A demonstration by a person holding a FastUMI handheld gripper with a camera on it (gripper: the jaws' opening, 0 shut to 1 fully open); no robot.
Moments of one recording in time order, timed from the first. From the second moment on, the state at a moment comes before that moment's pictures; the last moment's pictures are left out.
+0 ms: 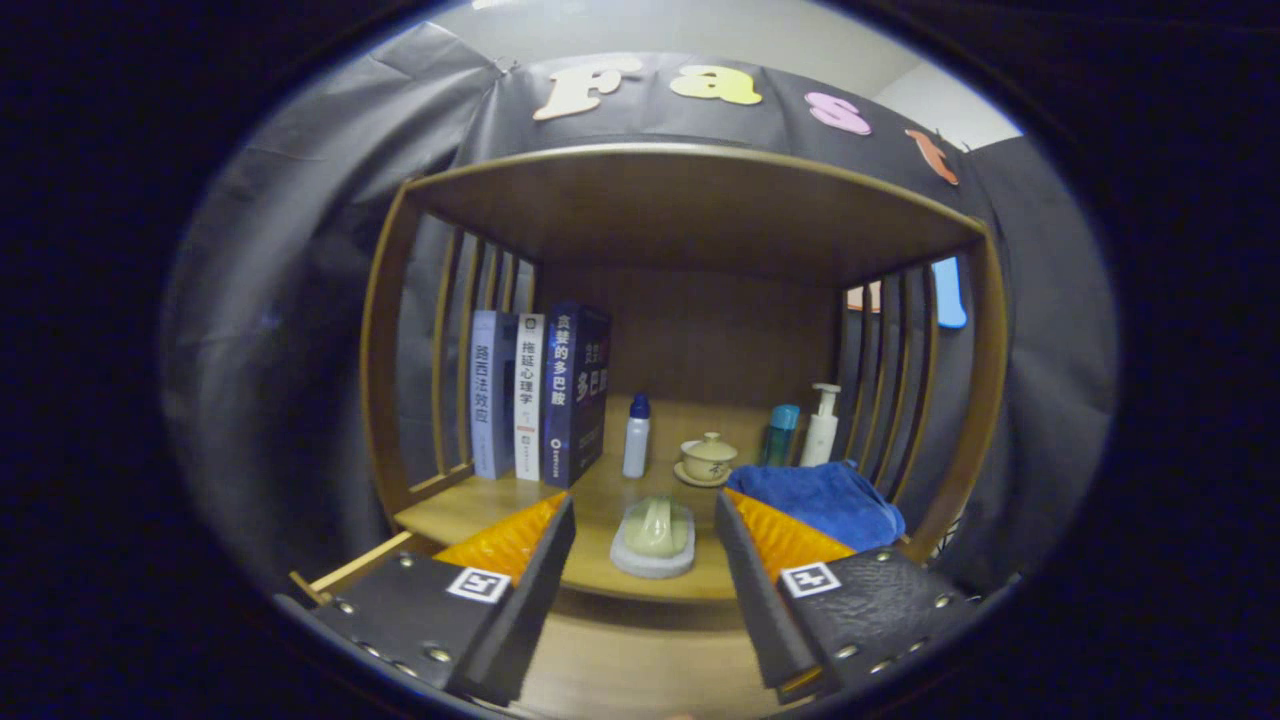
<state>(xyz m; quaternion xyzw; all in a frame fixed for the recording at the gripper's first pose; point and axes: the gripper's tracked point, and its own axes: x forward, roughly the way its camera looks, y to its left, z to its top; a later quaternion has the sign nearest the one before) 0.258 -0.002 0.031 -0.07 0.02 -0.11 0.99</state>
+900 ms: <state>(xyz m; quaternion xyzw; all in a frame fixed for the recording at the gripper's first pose) 0.117 0.037 -0.106 -0.02 0.11 -0.16 0.98</state>
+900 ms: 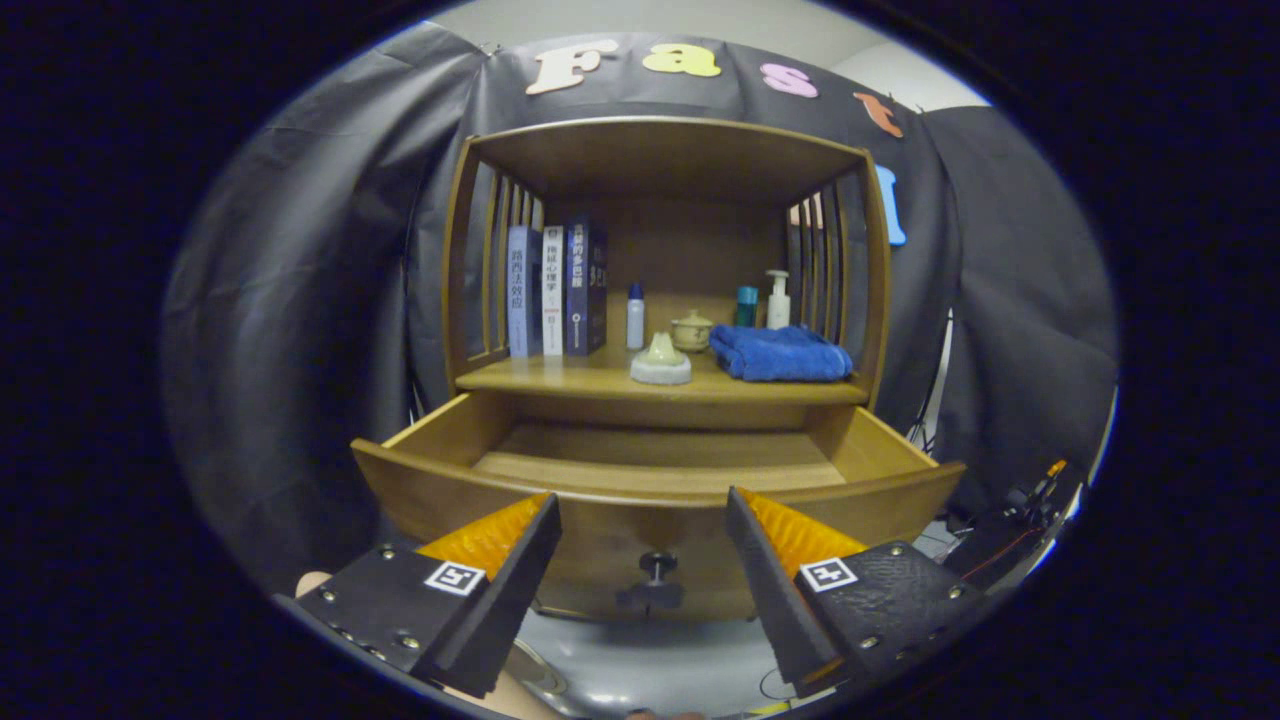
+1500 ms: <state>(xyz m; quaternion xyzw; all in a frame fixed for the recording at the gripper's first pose) 0.142 0.018 -0.140 -0.03 0.13 -0.18 0.97</state>
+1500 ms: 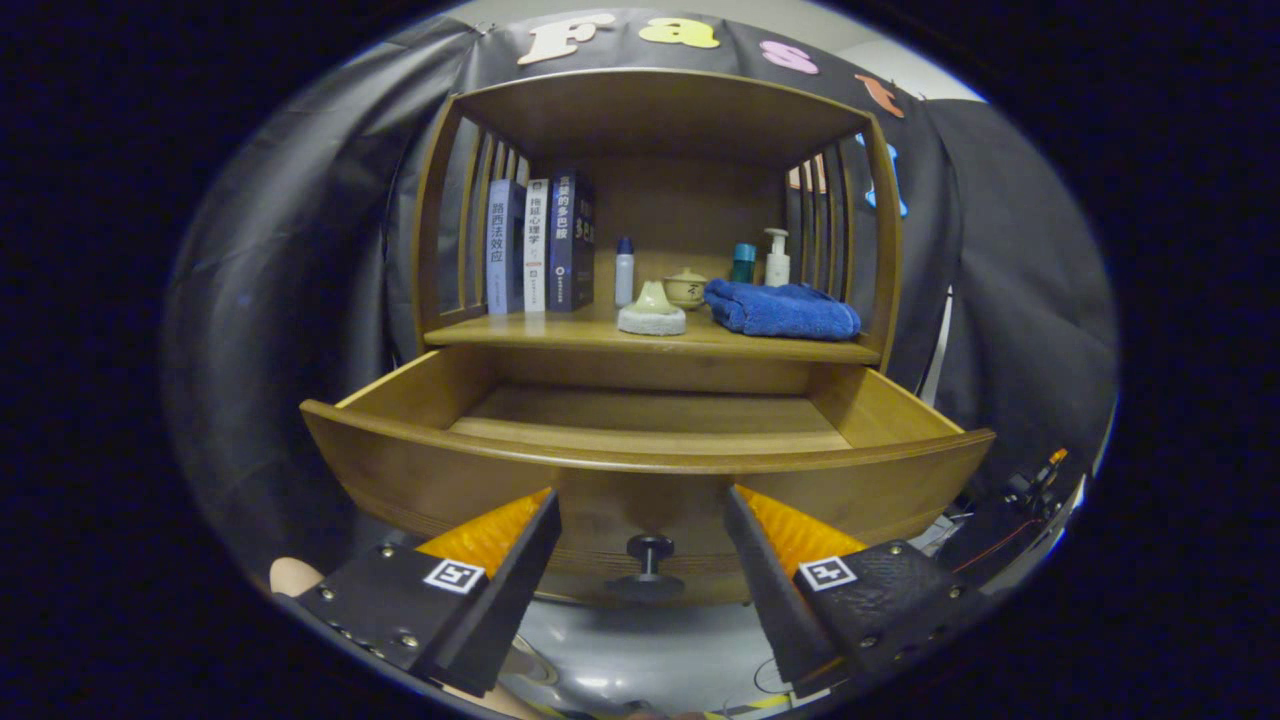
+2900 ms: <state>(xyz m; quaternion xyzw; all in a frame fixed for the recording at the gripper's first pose) 0.232 -0.017 -0.132 -0.03 0.11 -0.18 0.98</state>
